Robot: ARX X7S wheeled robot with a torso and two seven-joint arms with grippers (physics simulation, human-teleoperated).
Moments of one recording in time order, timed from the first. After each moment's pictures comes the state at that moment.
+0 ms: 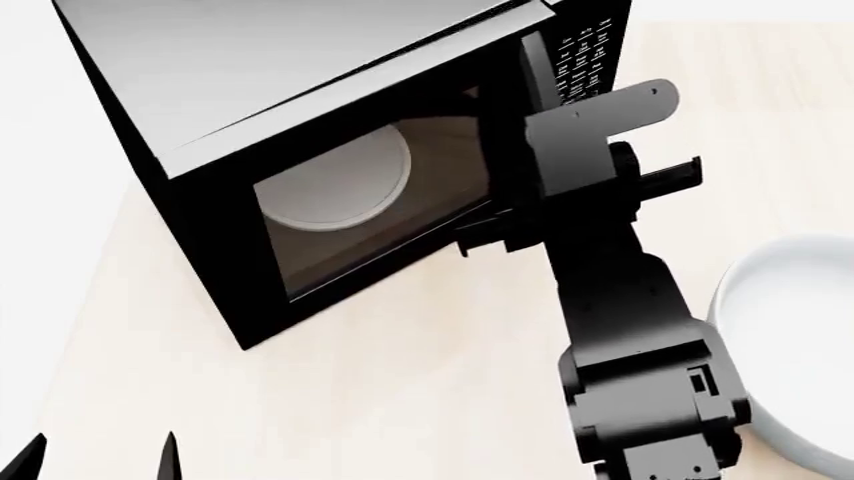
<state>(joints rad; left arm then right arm) 0.05 -0.26 0.23 0.23 -0.23 -0.04 -0.31 1.04 0.18 -0.38 0.68 0.15 0.32 -0.03</state>
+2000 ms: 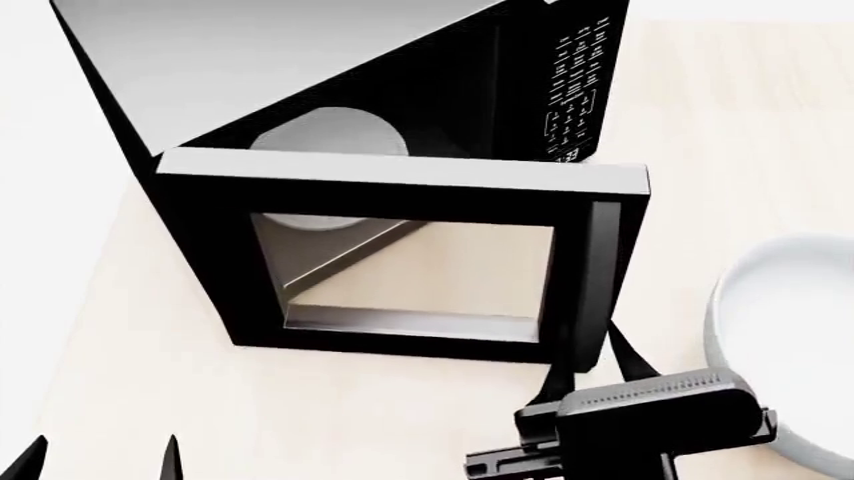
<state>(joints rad) 0.04 -0.29 0.26 0.23 -0.24 -0.02 -0.35 0.24 0.39 -0.27 -0.37 0.14 0.41 0.23</state>
